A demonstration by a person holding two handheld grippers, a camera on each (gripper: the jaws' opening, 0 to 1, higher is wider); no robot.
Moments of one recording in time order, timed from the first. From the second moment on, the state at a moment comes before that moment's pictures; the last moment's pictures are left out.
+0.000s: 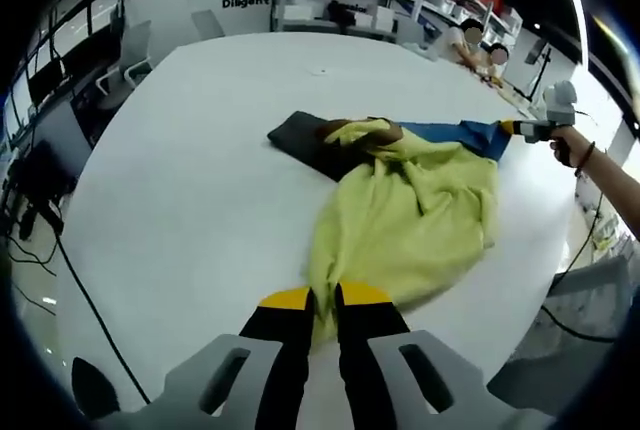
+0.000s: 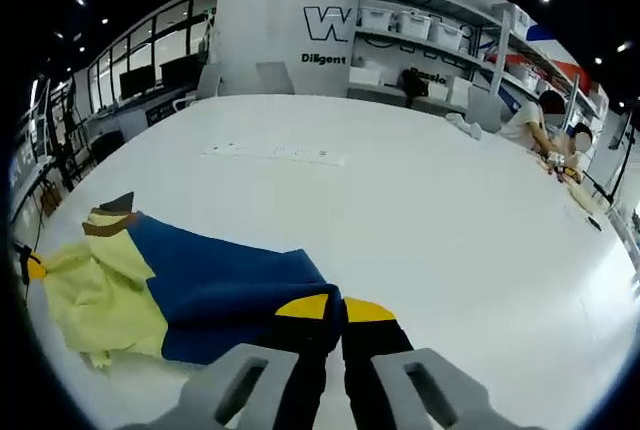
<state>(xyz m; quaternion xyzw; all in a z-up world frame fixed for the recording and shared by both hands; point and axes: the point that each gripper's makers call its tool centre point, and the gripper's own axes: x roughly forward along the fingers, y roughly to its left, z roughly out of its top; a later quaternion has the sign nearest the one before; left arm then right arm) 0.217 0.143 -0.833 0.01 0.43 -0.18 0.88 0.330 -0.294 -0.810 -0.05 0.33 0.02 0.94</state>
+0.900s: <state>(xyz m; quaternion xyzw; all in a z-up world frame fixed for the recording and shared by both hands) 0.323 0.149 -0.821 0.03 0.32 -0.18 0.93 0.307 -0.301 -0.834 -0.01 0.36 0.01 0.93</state>
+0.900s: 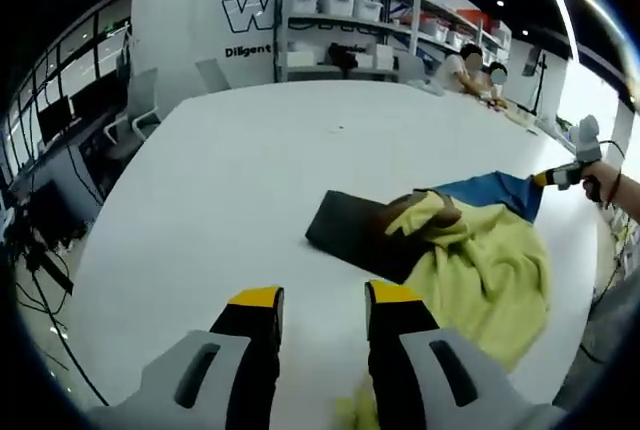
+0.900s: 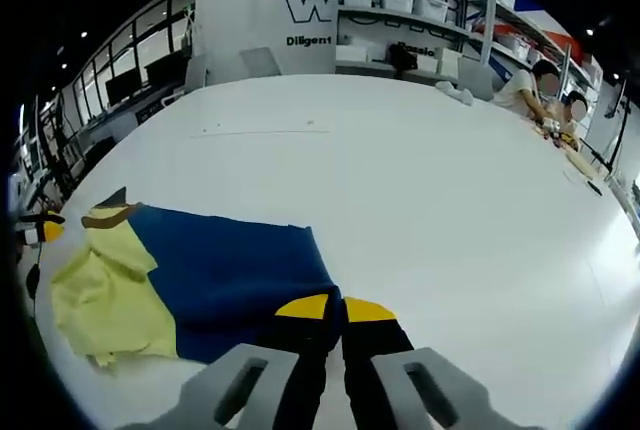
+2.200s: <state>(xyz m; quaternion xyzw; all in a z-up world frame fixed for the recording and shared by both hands) 0.391 0.109 -0.854 0.06 0.34 -0.21 0.91 0.314 -0.303 -0.855 -0.06 0.41 0.01 0.91</state>
